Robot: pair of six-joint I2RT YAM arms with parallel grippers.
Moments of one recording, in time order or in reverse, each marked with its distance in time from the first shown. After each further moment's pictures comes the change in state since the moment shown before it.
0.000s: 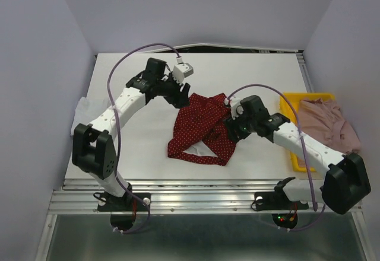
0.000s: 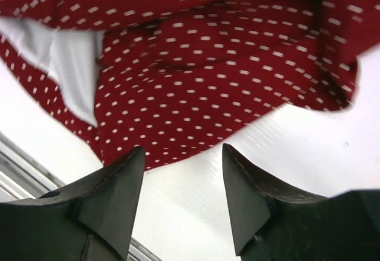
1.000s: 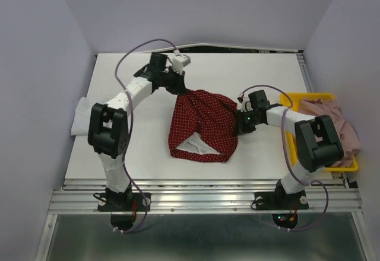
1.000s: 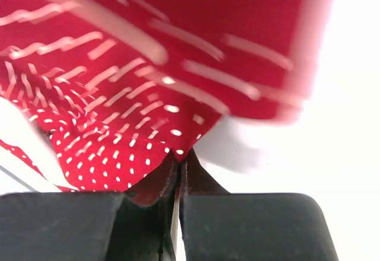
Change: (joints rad) left arm -0.094 0.385 0.222 0.117 -0.033 -0.117; right arm -0.358 0.411 0.032 0.141 -0.265 0.278
